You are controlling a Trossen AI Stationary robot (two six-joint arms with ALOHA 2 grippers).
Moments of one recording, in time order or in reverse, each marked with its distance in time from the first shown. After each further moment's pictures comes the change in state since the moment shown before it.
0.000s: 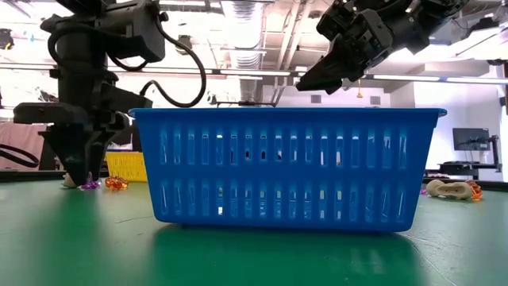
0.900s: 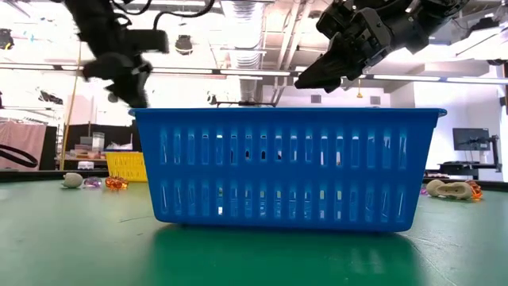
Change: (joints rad) left arm 0.077 -0.261 0.082 0.053 -0.335 0.224; right arm 0.000 0.001 0.000 0.020 0.000 -0.001
